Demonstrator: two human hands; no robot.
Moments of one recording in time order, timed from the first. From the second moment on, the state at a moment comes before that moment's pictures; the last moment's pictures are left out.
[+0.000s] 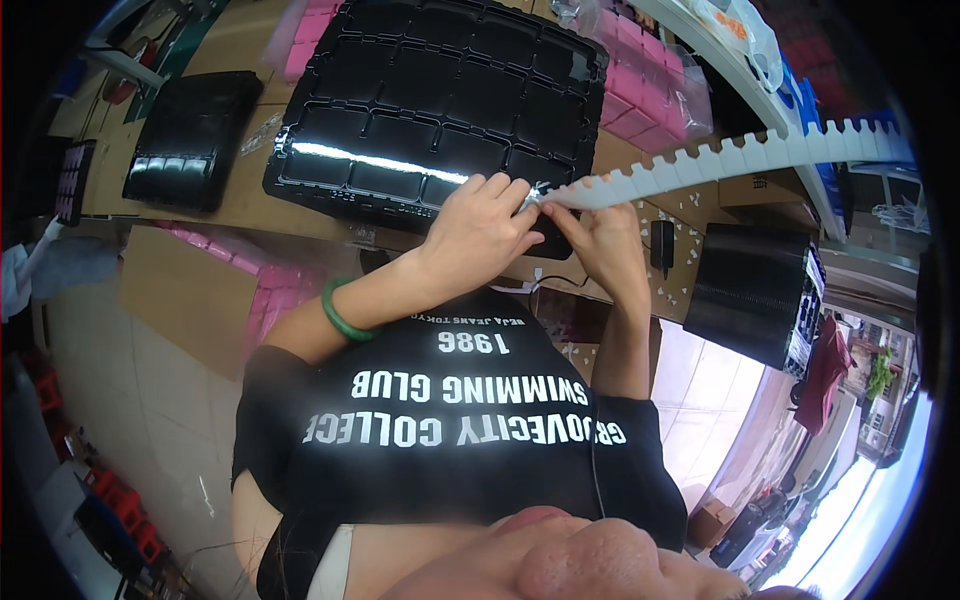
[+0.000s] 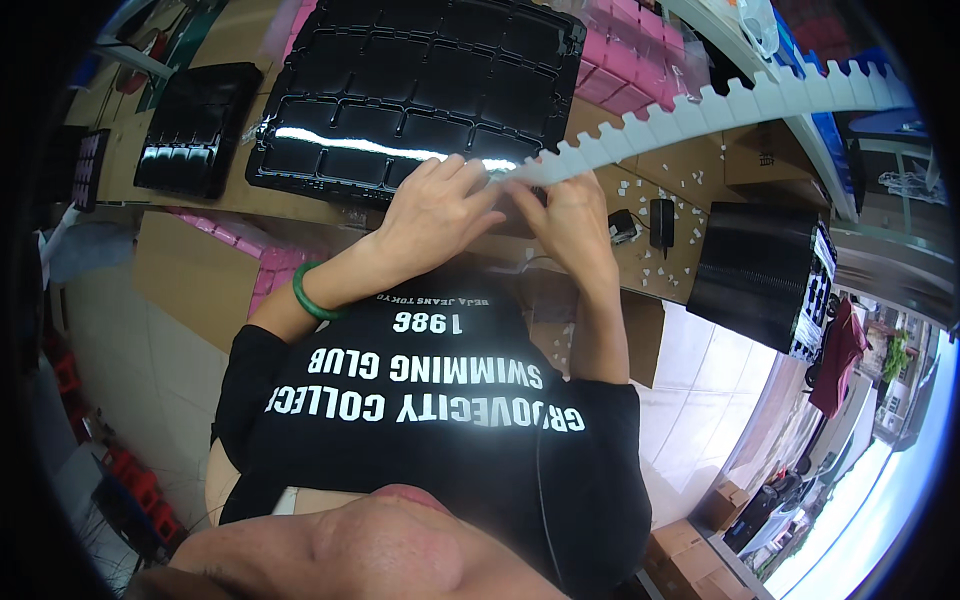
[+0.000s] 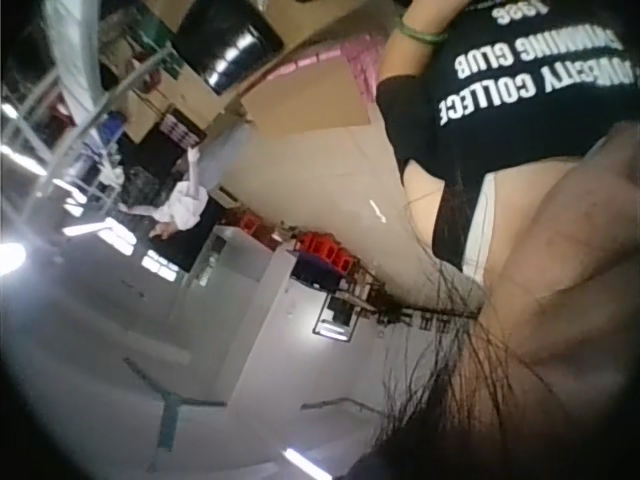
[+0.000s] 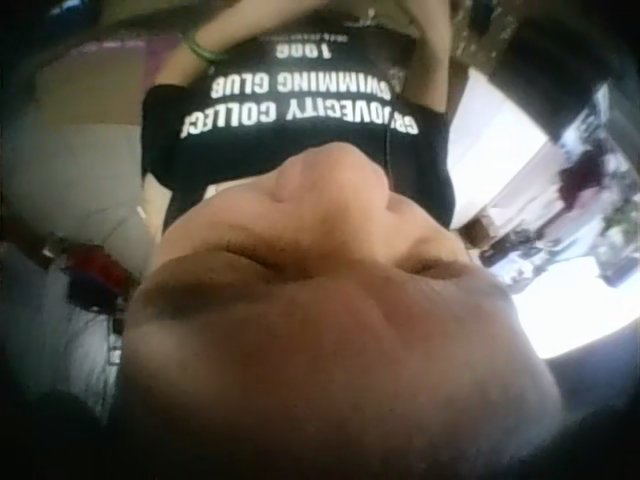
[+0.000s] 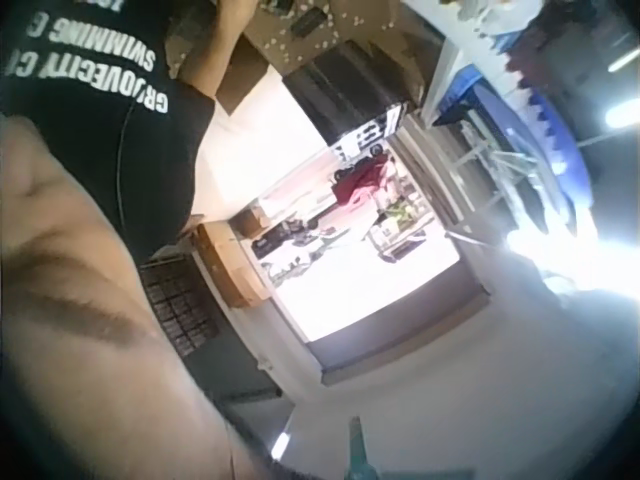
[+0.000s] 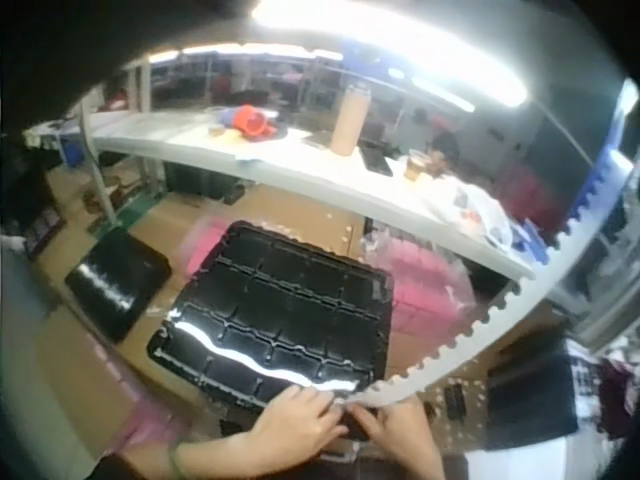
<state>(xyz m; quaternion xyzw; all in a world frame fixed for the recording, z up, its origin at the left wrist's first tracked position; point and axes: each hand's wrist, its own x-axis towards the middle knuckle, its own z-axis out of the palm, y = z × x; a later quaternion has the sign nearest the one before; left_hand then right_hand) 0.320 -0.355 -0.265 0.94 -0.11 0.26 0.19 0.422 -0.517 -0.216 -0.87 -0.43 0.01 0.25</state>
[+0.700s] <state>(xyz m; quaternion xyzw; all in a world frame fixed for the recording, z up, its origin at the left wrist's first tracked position) 0.309 -0.345 -0.254 0.94 -0.12 0.24 0.20 0.414 -0.520 -0.222 -0.88 -0.34 0.00 0.34</state>
